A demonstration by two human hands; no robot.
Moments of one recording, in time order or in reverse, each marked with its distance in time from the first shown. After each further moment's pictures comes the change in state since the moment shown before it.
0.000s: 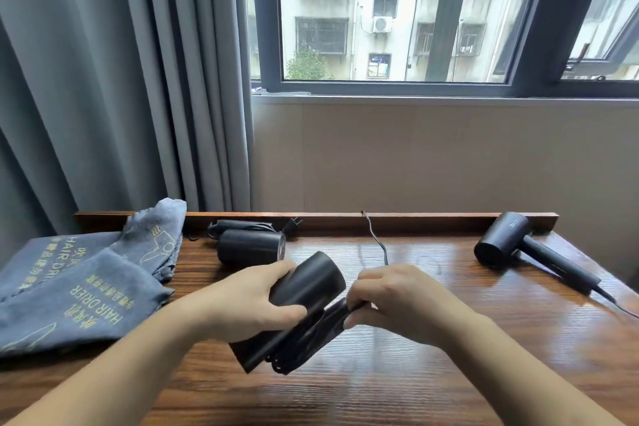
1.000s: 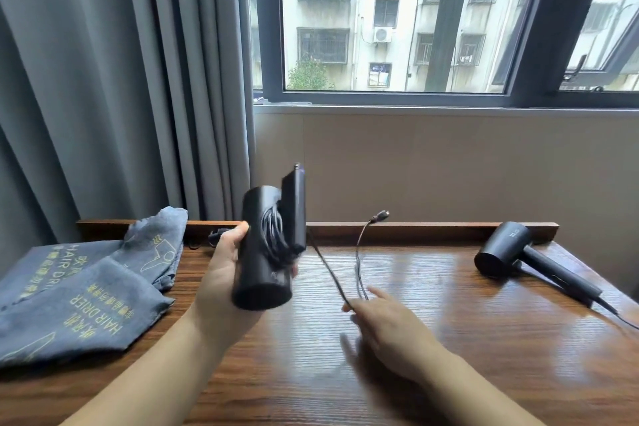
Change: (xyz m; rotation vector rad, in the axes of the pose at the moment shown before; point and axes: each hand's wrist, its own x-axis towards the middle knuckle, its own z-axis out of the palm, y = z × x) left_hand 0.022 0.000 0.008 -1.806 0.263 0.183; right_hand -0.021 0.025 0.083 0.036 -0.022 0.254
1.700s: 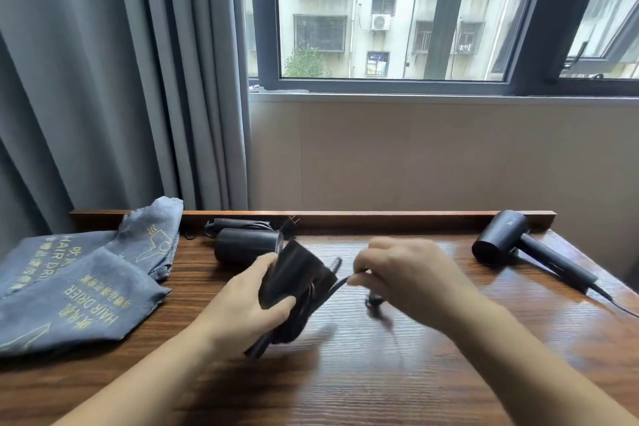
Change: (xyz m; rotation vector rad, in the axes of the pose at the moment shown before) left_hand -0.011 -0.012 -0.047 1.691 -0.056 0.196; right_hand 0.020 -0.040 -0.110 -0.246 0.248 -0.171
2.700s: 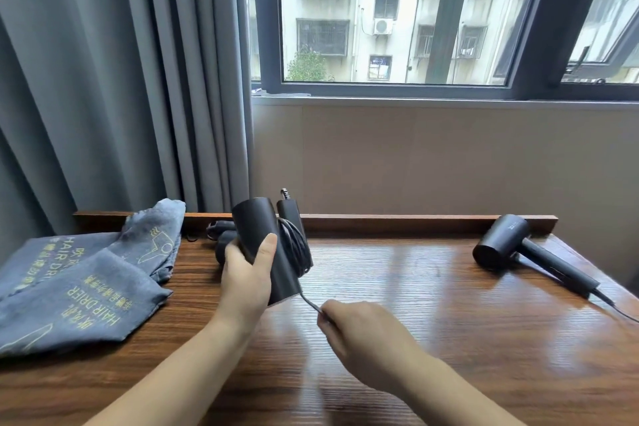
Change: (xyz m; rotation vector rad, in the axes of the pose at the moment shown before) left_hand 0.029 0.022 0.022 -0.835 0.548 -0.292; right_hand -0.027 -0.058 0.056 0.302 -0.372 0.299
